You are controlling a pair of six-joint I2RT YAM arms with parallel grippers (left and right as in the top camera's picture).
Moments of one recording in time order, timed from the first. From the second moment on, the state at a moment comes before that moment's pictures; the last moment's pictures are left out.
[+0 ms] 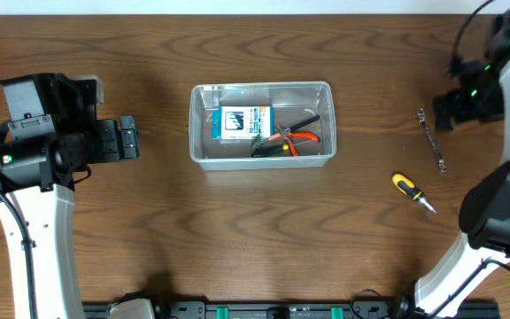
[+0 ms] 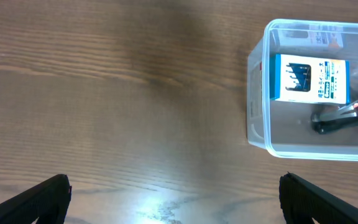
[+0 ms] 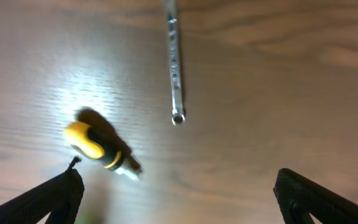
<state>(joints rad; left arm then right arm) 0.22 1.27 1.38 -1.11 0.16 0.12 -0.26 2.02 1.87 -1.41 0.10 -0.45</state>
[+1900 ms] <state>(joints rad) 0.22 1.27 1.38 -1.15 0.16 0.12 -0.33 2.07 1.41 -0.90 -0.04 -0.66</state>
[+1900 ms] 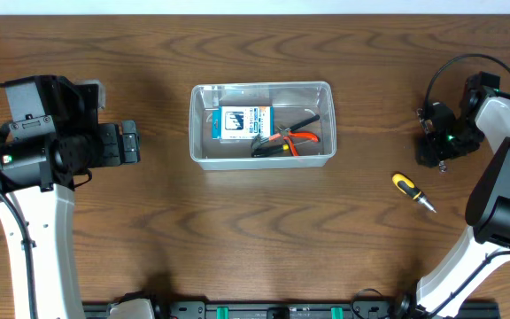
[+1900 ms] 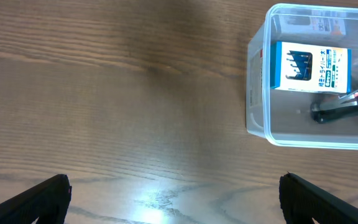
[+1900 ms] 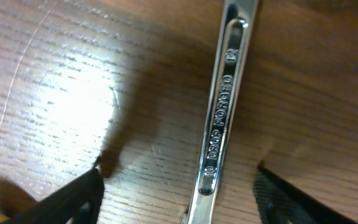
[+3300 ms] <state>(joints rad) 0.22 1.27 1.38 -1.16 0.16 0.12 -0.33 2.07 1.41 -0.91 -0.06 -0.66</state>
